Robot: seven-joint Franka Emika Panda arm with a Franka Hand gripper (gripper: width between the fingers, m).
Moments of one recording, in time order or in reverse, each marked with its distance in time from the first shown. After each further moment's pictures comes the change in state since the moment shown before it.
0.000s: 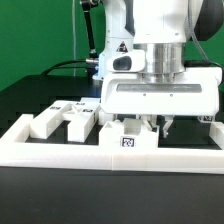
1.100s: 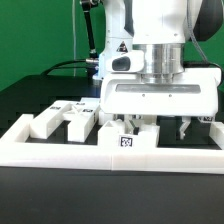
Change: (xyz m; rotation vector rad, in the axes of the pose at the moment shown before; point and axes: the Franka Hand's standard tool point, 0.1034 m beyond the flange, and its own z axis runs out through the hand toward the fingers) arm 0.000 0.000 0.000 0.000 -0.001 0.014
